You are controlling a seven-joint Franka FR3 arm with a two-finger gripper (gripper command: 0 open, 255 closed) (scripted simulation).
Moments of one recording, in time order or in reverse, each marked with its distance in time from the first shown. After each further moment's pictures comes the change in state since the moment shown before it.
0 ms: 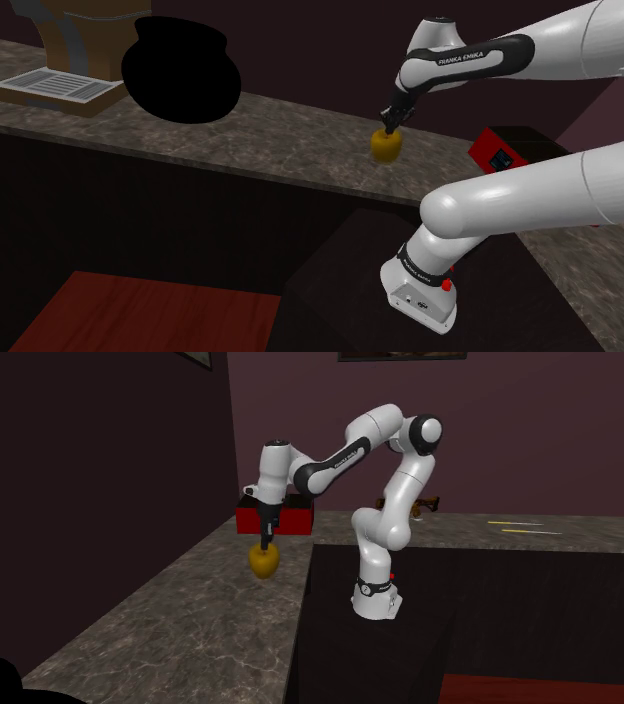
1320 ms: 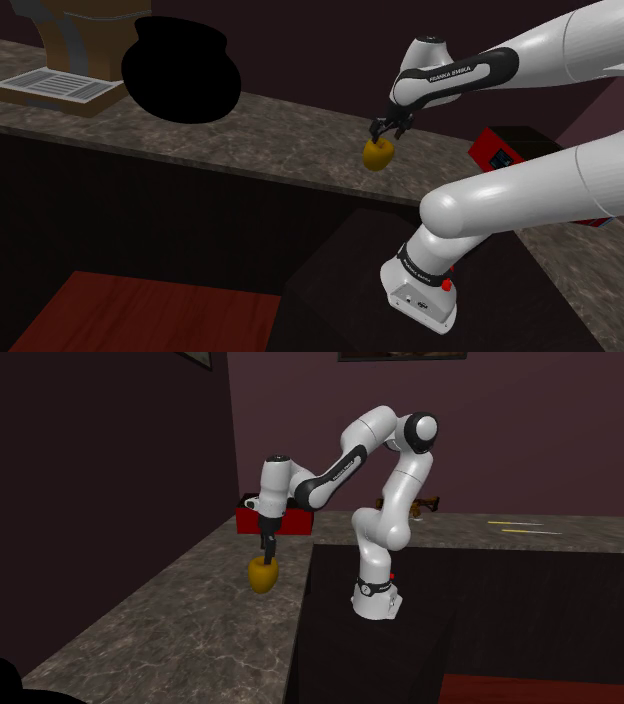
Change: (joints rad) arm -0.012 0.056 -0.012 -0.075 -0.028 0.129 0.025
